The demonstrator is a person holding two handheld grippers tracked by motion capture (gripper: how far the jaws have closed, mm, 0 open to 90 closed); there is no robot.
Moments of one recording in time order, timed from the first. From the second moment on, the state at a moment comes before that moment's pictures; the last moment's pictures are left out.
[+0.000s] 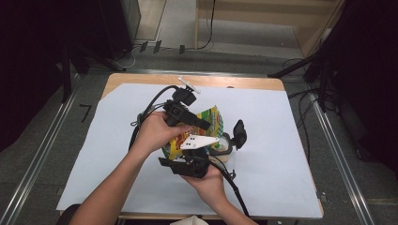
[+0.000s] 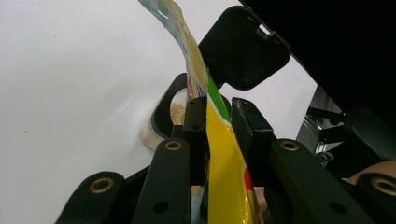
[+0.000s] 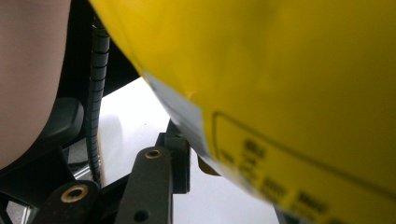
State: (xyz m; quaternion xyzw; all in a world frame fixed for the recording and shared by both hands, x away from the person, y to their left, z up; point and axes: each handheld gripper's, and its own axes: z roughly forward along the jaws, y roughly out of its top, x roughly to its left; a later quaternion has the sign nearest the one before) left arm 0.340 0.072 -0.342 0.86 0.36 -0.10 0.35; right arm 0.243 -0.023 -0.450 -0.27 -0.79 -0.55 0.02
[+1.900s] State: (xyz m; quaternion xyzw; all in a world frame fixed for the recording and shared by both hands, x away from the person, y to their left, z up) left arm 0.343 0.076 -0.340 0.85 0.37 -0.11 0.36; right arm 0.245 -0.024 -0.444 -0.26 -0.79 -0.55 0.02
